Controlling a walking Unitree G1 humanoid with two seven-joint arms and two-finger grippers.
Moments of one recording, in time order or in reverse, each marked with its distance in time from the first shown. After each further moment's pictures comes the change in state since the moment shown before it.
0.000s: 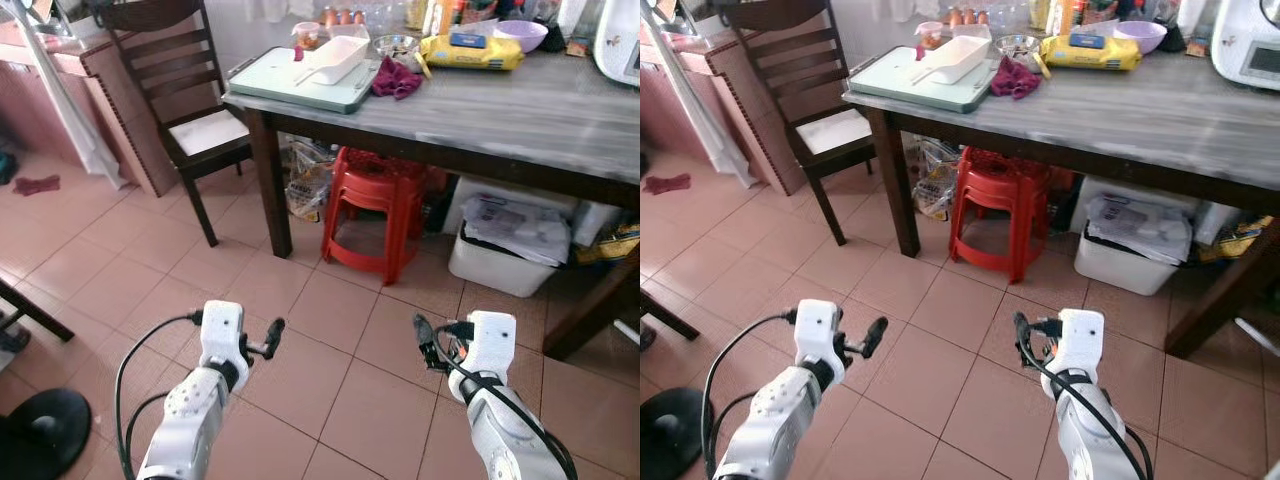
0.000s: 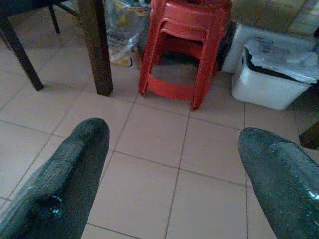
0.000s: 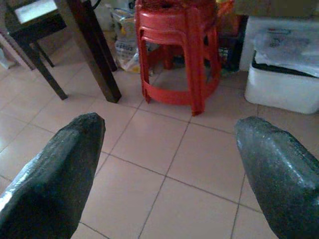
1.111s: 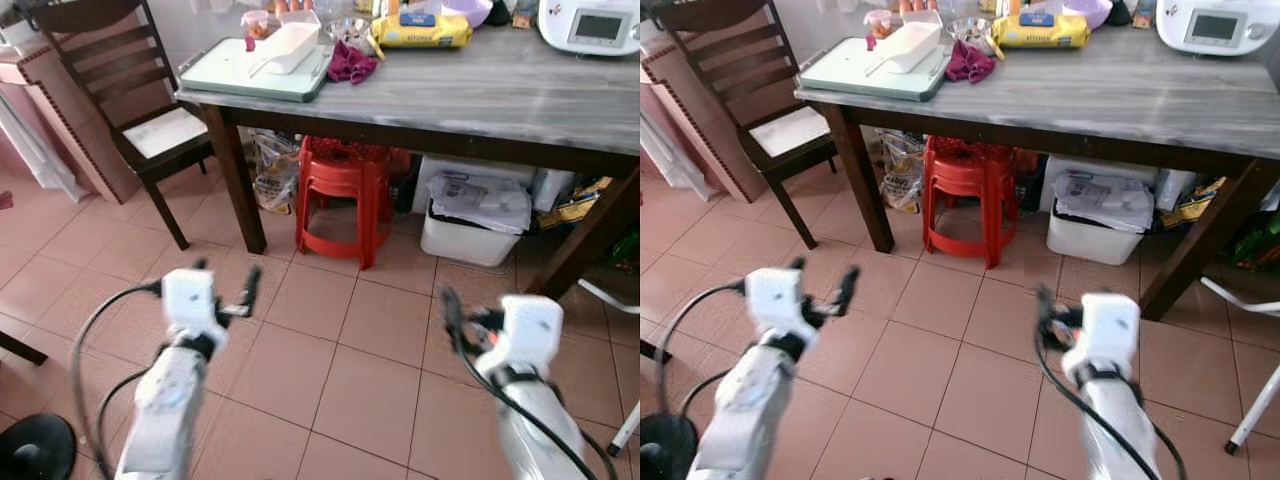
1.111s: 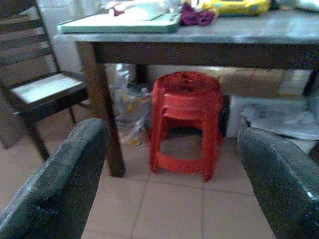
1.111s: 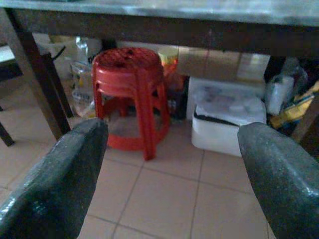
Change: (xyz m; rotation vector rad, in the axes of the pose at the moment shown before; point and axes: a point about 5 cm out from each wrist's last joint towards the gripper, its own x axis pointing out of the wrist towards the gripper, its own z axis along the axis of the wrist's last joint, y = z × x) left arm -0.028 0.012 0.056 0.116 -0.346 0.127; right arm -0.034 -0.010 0.041 -0.144 -0.217 -0.082
